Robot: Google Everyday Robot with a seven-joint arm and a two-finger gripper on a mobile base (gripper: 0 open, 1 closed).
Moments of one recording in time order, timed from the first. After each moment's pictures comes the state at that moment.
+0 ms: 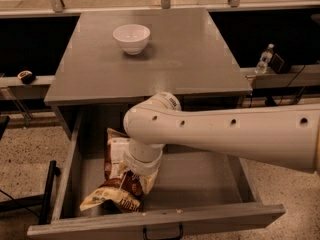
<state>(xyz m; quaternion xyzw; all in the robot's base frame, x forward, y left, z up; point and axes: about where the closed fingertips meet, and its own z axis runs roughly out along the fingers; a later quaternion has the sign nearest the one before) 0.440 0.066 0.641 -0.96 0.26 0.04 0.11</state>
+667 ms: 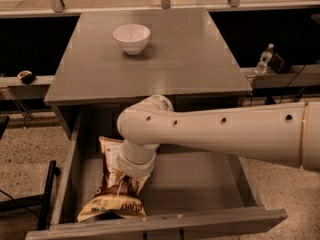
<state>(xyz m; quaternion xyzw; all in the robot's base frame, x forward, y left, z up) 0.432 0.083 0.633 -0.97 0.21 0.06 0.11</state>
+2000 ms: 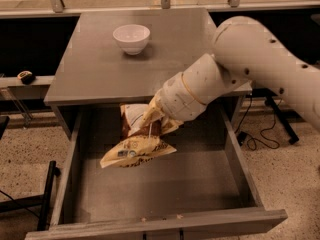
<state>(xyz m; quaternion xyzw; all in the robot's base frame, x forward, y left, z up) 0.472 0.025 0.842 -0.93 0.09 0.03 0.37</state>
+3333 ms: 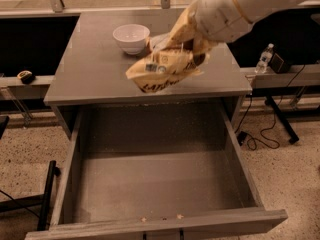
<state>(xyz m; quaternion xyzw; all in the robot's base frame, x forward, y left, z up) 0.539 -0.040 1.005 -0.91 0.05 -0.17 0.36</state>
